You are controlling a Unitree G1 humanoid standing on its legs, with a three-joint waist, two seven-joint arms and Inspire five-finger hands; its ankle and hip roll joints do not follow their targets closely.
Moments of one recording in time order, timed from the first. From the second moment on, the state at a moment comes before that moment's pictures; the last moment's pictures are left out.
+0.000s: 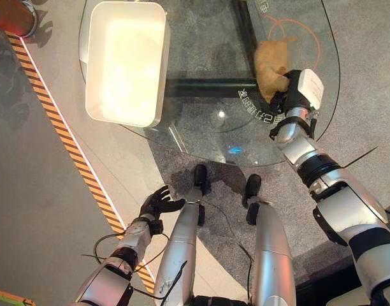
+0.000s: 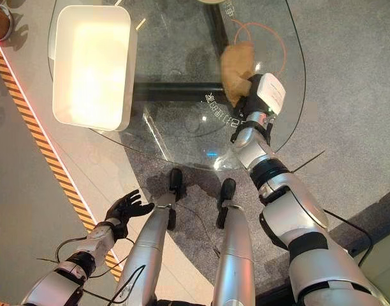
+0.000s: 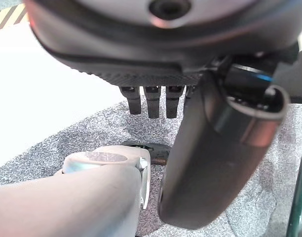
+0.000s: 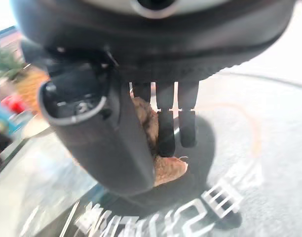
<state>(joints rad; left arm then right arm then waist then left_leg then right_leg) -0.46 0.28 -0.38 1.10 -0.67 -0.14 0.01 -1.17 -0.44 0.70 0.95 0.05 0.25 -0.56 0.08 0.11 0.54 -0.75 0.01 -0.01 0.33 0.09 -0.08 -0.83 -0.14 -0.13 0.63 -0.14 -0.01</state>
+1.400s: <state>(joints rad) -0.48 0.28 -0.38 1.07 -0.67 -0.10 0.03 -1.07 -0.40 0.87 0.77 -0.06 0.18 -0.44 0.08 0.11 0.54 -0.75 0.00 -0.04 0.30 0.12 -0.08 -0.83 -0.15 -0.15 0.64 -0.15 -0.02</state>
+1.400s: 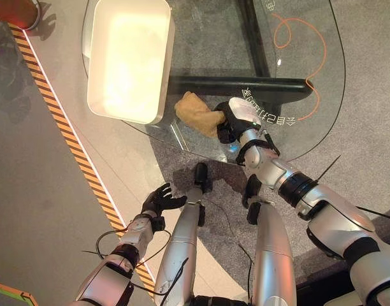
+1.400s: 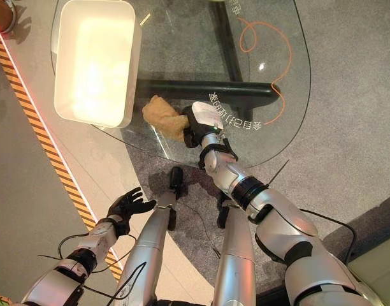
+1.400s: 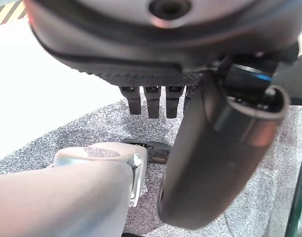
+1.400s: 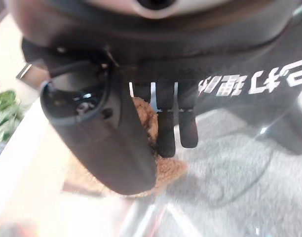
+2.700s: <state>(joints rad) -0.47 0.32 -0.38 1.08 -0.70 -0.12 -0.01 -1.12 -0.52 0.51 1.06 0.20 0.08 -0.81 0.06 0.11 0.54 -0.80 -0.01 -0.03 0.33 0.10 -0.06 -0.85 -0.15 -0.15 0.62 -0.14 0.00</state>
